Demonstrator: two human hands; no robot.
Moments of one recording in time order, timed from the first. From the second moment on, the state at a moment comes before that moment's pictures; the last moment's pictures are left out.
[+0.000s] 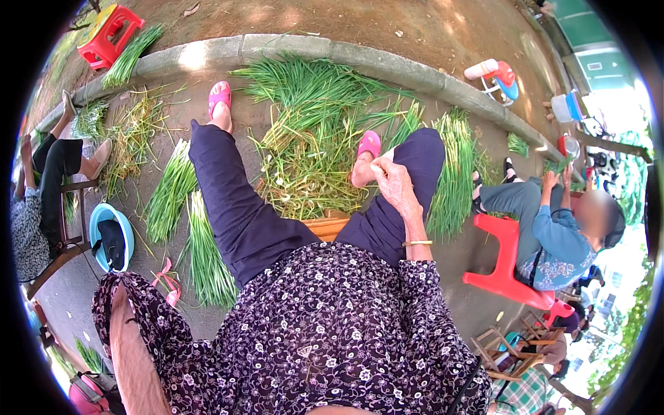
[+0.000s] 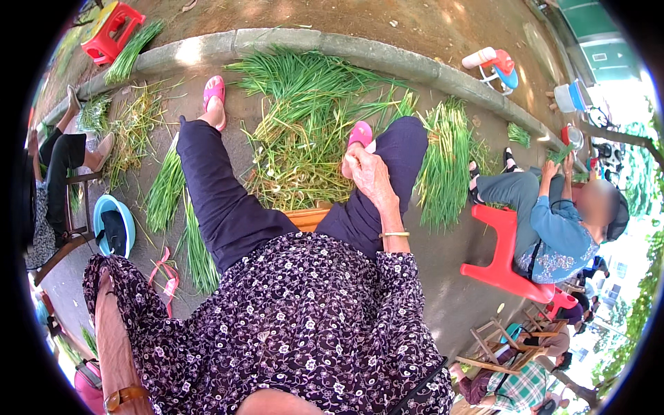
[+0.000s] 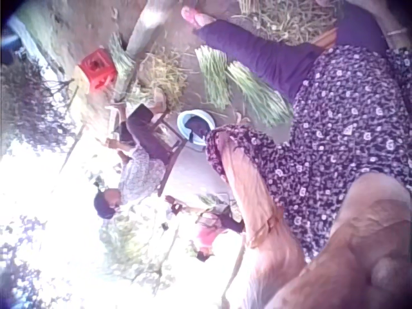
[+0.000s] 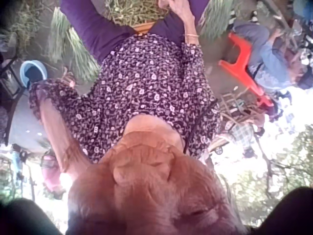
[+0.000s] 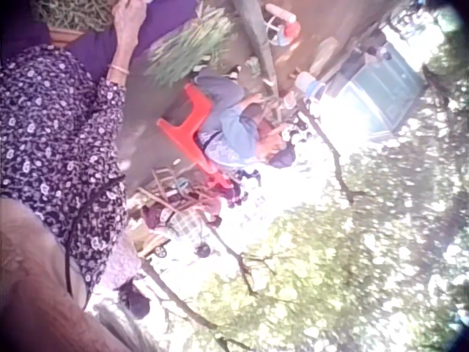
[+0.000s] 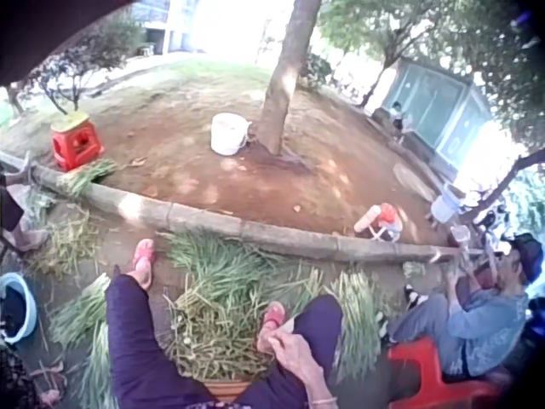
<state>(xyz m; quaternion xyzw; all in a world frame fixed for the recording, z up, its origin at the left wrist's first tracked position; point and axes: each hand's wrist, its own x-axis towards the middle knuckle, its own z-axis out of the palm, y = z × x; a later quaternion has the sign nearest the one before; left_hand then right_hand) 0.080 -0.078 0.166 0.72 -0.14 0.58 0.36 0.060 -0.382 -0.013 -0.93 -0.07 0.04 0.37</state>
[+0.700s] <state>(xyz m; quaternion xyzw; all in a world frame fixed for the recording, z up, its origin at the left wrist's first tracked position) 0.201 -0.060 -0.057 0.89 0.10 0.08 0.43 0.095 -0.418 0.002 -0.86 0.16 -0.18 0.46</state>
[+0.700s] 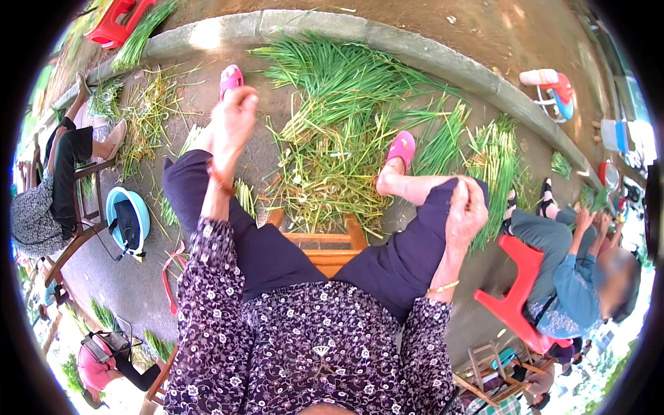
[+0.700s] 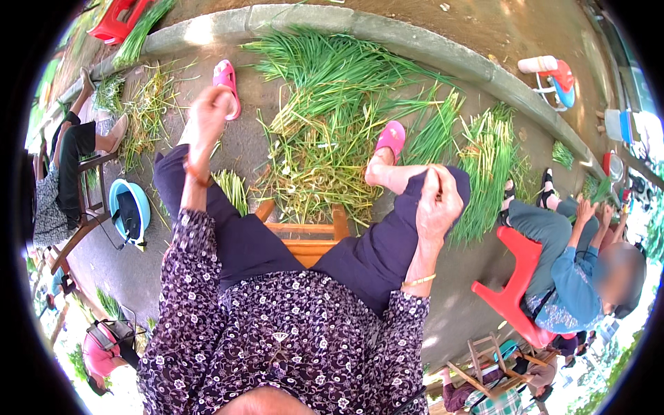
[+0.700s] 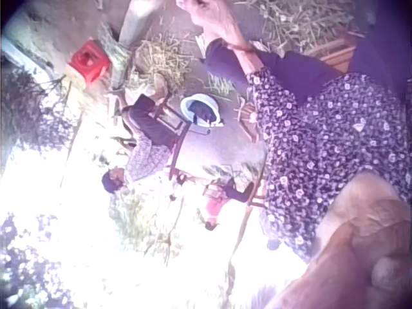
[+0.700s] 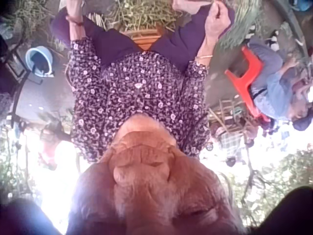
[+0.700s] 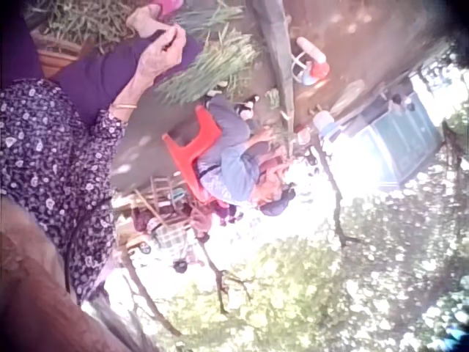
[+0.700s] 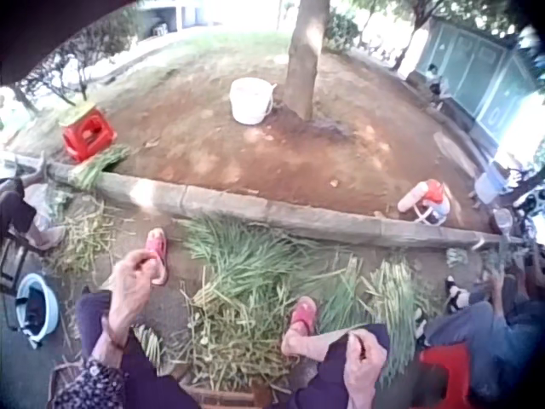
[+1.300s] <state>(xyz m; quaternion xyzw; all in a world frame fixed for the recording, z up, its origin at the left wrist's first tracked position) 0.214 -0.072 -0.362 0.93 0.07 -0.27 0.22 0.093 -0.426 0.004 -0.82 0.14 -0.21 0.51</state>
